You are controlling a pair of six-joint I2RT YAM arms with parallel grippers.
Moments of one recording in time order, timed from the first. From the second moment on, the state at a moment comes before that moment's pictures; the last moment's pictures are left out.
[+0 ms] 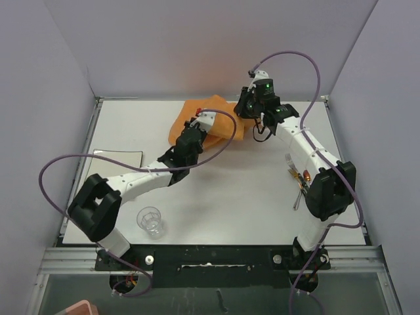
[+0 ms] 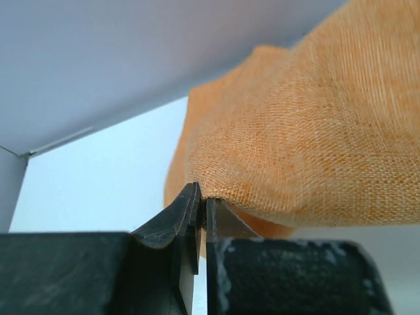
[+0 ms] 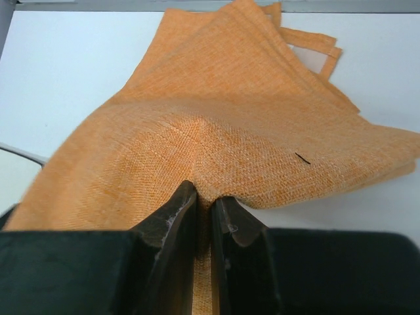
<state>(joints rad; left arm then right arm) -0.76 1.65 1.05 0.41 -0.63 0.20 0.40 1.77 1.68 -0.42 -0.04 0.35</state>
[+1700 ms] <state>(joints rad) -0.82 1.01 0.95 0.08 -0.37 0.25 0.54 1.24 1.37 -0.23 0.03 0.02</state>
